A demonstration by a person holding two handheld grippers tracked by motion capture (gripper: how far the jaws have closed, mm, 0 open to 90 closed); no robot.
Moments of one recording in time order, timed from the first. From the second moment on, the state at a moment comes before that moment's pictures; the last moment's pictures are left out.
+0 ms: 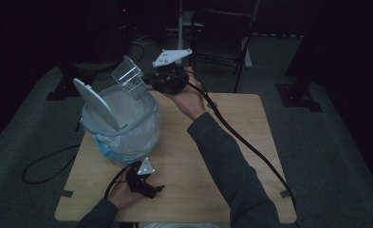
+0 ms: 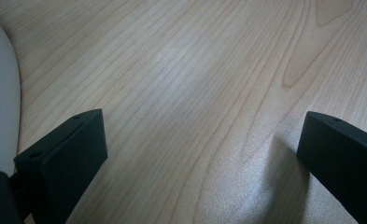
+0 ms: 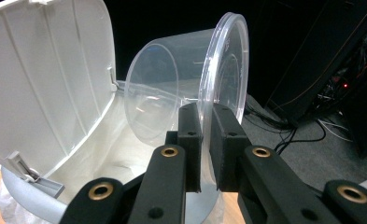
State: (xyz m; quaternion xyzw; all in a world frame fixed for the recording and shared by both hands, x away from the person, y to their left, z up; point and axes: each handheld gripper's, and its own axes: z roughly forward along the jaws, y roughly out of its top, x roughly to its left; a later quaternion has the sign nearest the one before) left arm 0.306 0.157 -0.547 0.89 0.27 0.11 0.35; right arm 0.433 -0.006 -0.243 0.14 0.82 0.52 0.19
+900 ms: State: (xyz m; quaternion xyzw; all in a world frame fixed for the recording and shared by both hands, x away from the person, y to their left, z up) left arm 0.306 0.157 -0.547 0.89 0.27 0.11 0.35; right arm 0.425 0.017 -0.247 0.12 0.83 0.51 0.18
